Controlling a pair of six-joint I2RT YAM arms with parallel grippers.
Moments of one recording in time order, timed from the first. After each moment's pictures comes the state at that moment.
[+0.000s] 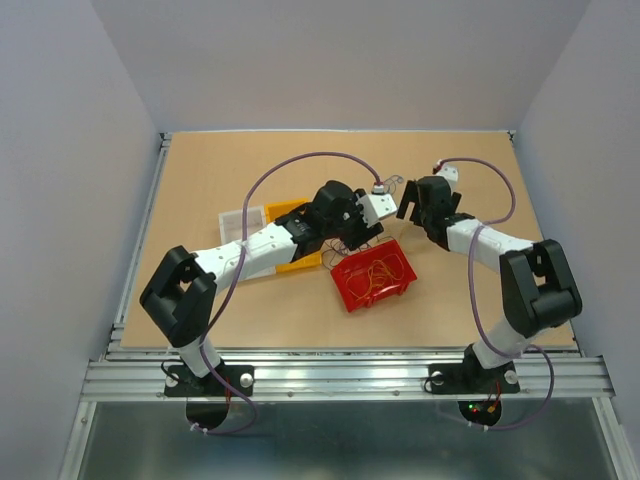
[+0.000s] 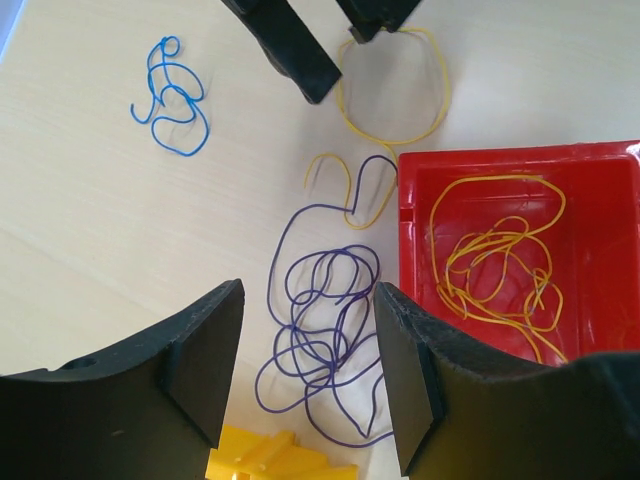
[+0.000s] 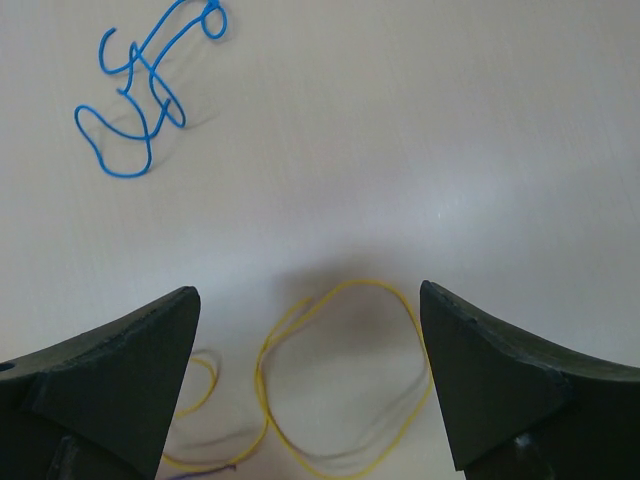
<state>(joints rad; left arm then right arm) -0.84 1.65 1.20 -0.06 0.15 0.37 0.33 1.56 0.88 0.04 0.41 0.43</state>
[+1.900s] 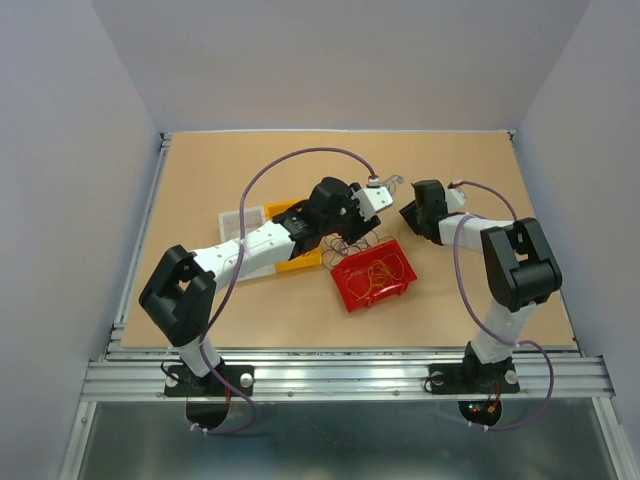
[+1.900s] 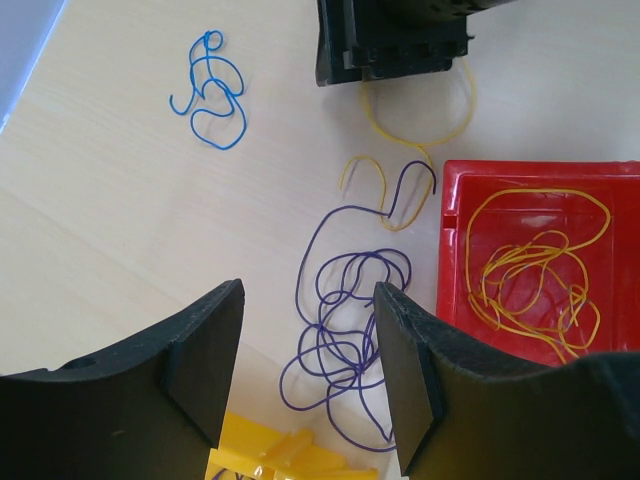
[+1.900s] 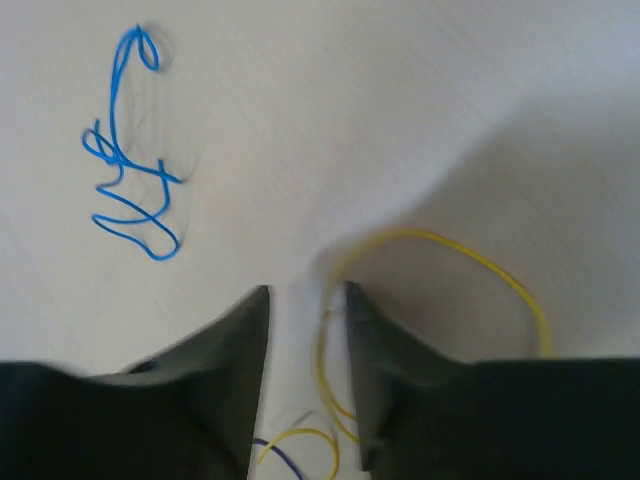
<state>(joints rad) -0.82 1.65 1.20 -0.03 0.11 0.36 0.26 1.79 0.94 0.09 0.32 1.08</state>
